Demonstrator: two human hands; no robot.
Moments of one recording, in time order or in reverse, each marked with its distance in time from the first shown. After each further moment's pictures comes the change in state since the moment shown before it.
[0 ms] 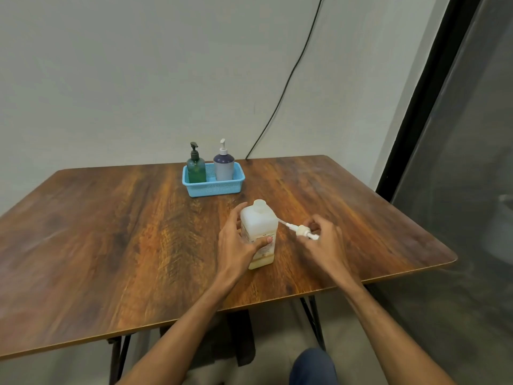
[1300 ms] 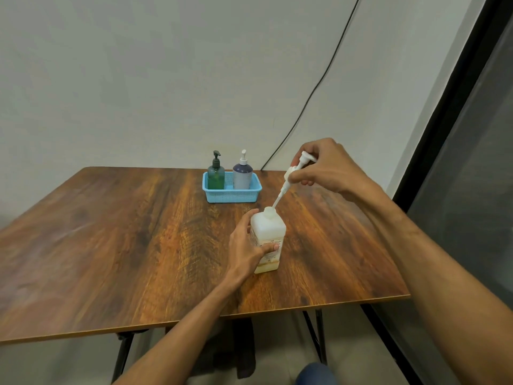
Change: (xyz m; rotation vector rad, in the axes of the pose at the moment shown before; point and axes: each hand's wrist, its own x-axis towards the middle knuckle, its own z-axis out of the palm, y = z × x) left_hand 0.011 -0.006 -0.021 -0.025 0.001 -0.003; right_hand 0.072 -0.191 -0.070 -0.022 -0.283 -0.240
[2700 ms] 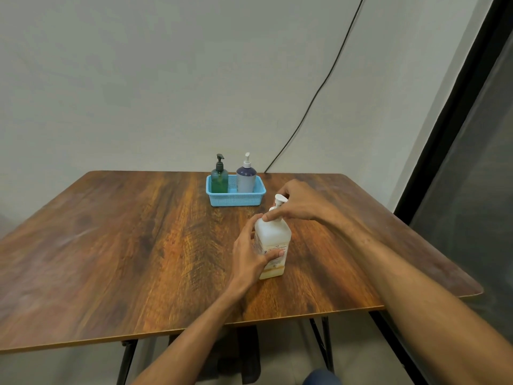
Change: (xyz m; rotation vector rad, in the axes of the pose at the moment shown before) left_hand -0.002 -0.005 0.000 -0.040 0.013 0.014; right_hand 0.027 0.042 0.077 -0.155 -0.312 0.032
